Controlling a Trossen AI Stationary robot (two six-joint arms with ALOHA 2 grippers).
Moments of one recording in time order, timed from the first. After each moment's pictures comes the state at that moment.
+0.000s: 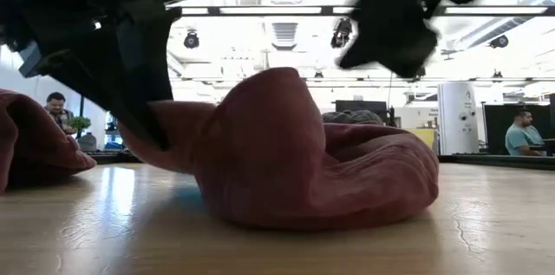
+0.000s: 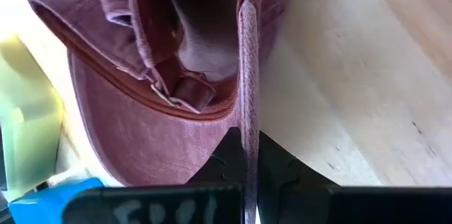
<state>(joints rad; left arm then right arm) -0.70 2.11 1.62 -0.95 -0.57 0.02 0.52 1.80 1.09 -0.05 0.14 0.67</state>
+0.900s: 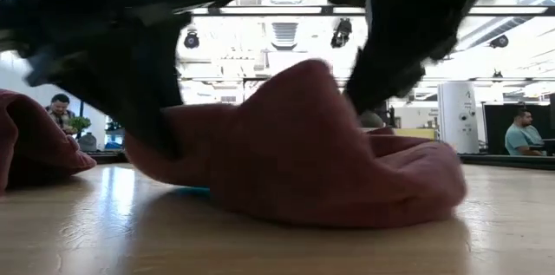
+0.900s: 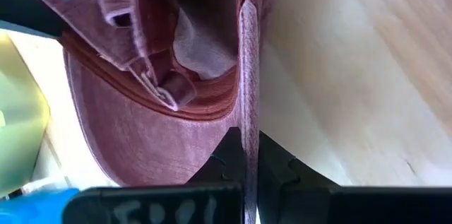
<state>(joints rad) -0.68 2.11 1.60 -0.87 -0.55 -0.02 0.45 1.80 1.05 -0.14 0.24 0.61</state>
